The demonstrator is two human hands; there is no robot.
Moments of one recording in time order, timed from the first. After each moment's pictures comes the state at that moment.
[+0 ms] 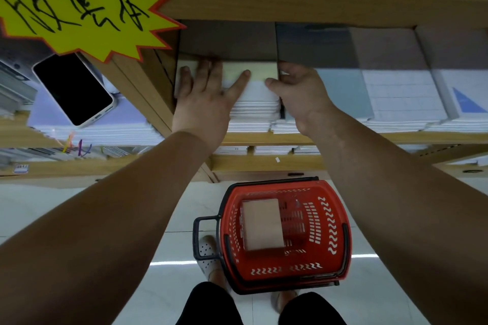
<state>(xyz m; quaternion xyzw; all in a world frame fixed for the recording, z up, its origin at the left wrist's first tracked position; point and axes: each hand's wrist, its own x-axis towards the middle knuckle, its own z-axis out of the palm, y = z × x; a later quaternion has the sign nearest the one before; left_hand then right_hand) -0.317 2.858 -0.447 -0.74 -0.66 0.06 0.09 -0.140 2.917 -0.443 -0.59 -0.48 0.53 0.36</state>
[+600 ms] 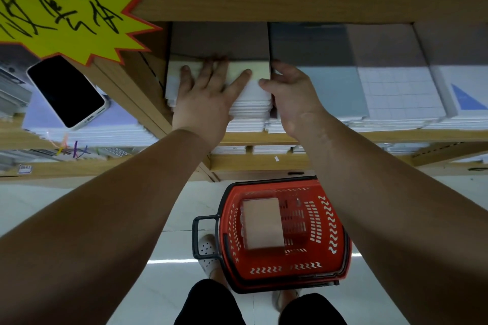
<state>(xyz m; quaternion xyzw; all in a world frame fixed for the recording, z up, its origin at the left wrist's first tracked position) -0.304 2.867 -0.443 -0.76 -0.65 0.07 0.06 -0.140 2.912 -0.440 -0.57 -0.39 0.61 0.39</state>
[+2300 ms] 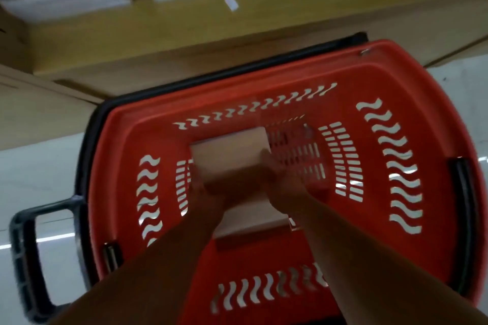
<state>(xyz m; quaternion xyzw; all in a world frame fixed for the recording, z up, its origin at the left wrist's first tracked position) -0.195 2.632 -1.174 -0.39 -0.87 -0.09 -0.29 0.017 2.678 -1.115 -0.66 -0.53 0.54 -0.02</state>
